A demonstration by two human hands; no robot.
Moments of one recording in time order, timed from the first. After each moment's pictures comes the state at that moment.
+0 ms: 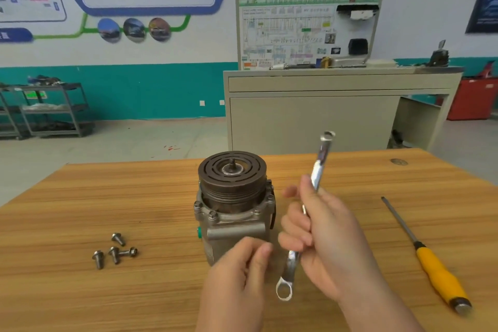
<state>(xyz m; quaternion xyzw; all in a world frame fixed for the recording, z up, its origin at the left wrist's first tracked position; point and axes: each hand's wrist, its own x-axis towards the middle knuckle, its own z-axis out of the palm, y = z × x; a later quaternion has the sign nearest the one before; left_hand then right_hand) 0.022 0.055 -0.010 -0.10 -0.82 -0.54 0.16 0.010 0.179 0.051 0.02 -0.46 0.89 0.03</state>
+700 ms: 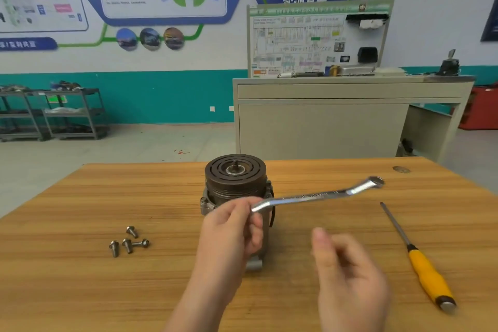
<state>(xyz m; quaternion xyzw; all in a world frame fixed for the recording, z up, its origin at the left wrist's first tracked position) 0.018 0.063 0.041 -0.02 -0.55 -0.84 0.01 0.061 0.183 0.013 0.05 -0.66 0.63 0.41</state>
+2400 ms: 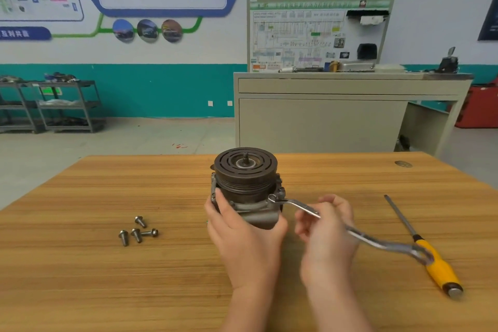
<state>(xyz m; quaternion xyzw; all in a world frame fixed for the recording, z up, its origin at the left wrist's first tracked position) -0.010 0.083 -0.029 0.11 -0.81 -0.45 0.36 0.012 0.192 -0.009 -0.06 -0.41 0.90 0.13</state>
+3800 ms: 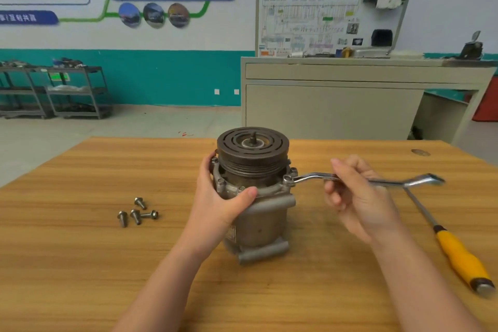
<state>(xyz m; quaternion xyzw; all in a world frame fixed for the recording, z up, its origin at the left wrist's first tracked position) -0.038 0.001 -0.020 -0.12 -0.75 -0.64 0.14 -0.020 0.219 0.011 0.10 -0.49 0.86 0.12</state>
